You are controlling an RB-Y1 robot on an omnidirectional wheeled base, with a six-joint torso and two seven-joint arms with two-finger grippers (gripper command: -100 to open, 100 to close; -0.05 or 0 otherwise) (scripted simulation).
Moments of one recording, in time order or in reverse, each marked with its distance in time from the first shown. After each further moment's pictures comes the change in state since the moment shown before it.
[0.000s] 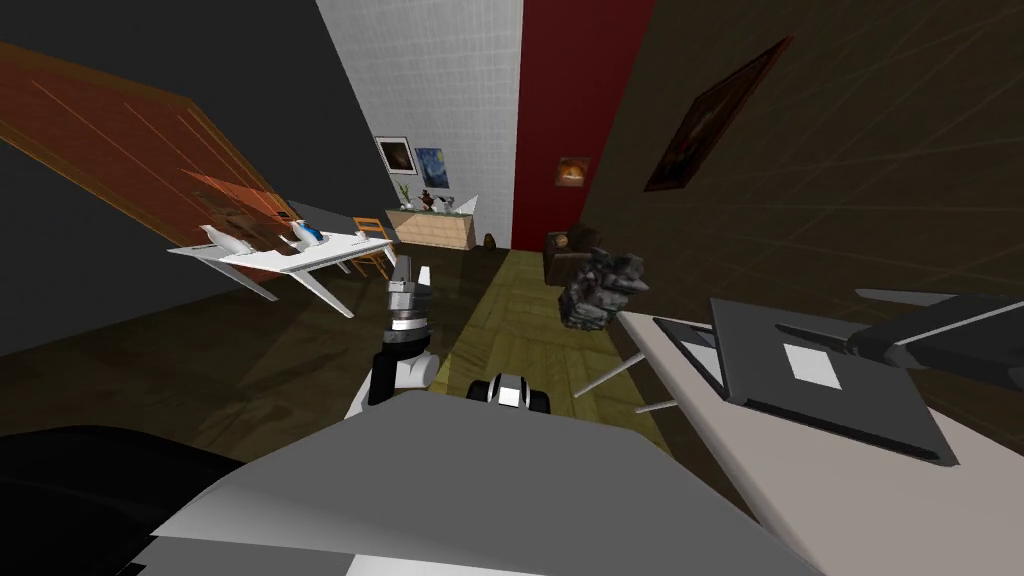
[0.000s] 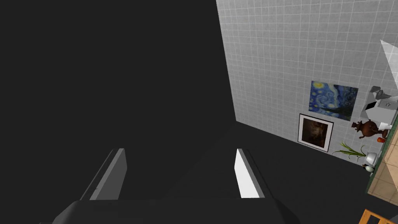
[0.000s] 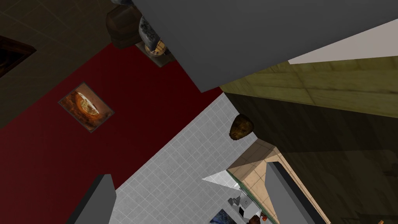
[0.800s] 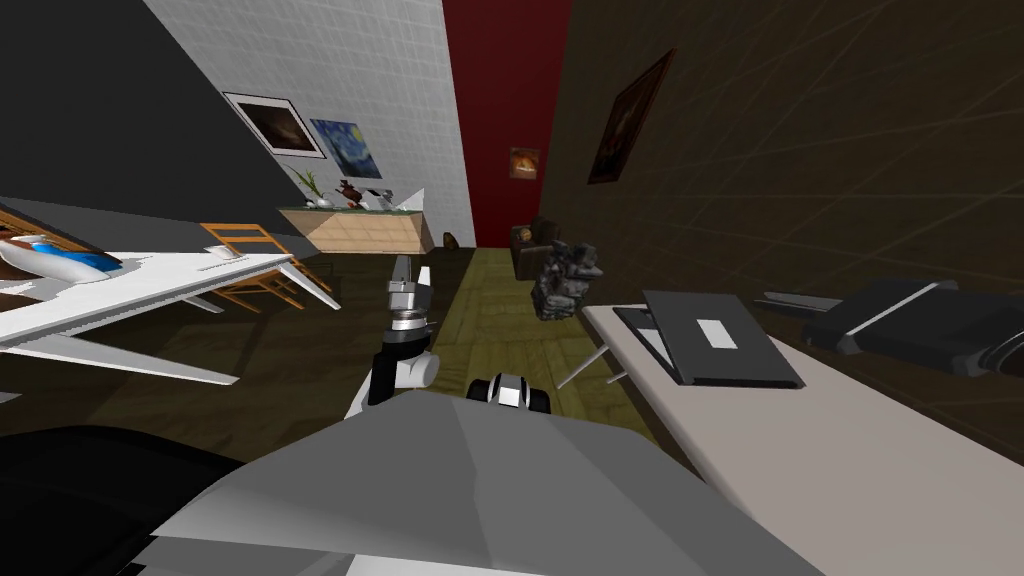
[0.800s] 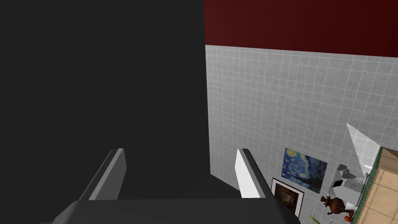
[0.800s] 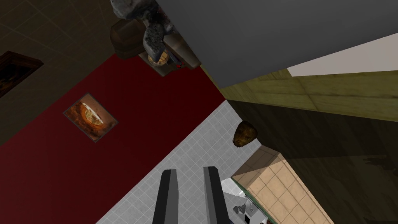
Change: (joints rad) left arm 0.000 0.000 0.000 0.000 0.000 0.000 0.000; right arm -0.040 0.039 -0.071 -0.150 -0.027 -0.100 0.041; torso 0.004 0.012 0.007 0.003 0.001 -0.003
